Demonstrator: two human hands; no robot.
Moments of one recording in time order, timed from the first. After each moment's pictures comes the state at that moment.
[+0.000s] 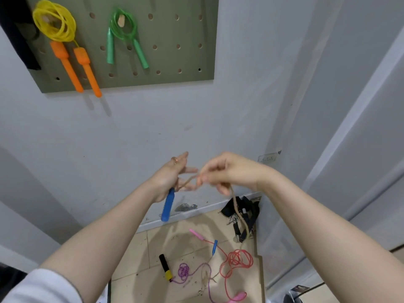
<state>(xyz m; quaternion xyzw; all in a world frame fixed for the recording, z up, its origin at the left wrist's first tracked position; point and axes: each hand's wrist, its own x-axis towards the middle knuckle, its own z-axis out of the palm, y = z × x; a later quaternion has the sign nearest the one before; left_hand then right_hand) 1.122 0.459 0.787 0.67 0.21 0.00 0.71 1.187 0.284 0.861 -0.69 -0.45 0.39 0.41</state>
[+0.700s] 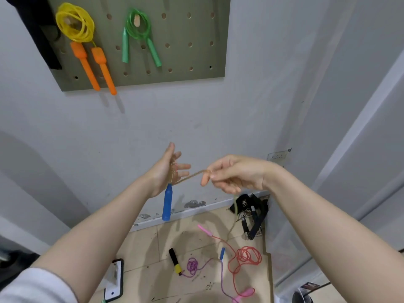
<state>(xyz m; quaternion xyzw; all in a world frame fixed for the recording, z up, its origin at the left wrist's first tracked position) 1.096 0.482 0.799 0.64 0.26 0.01 0.72 1.187 0.296 0.843 -0.59 -0.40 0.55 0.44</state>
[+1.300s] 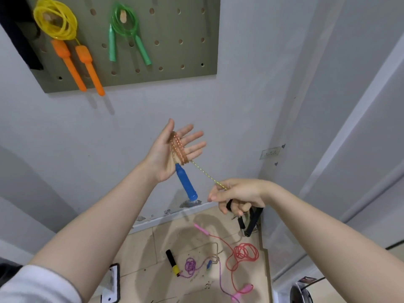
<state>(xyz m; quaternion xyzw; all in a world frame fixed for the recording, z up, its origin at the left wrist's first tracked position) 1.124 0.476 0.835 0.47 0.10 0.04 0.88 1.190 0.284 0.798 -0.72 -0.31 0.52 0.33</state>
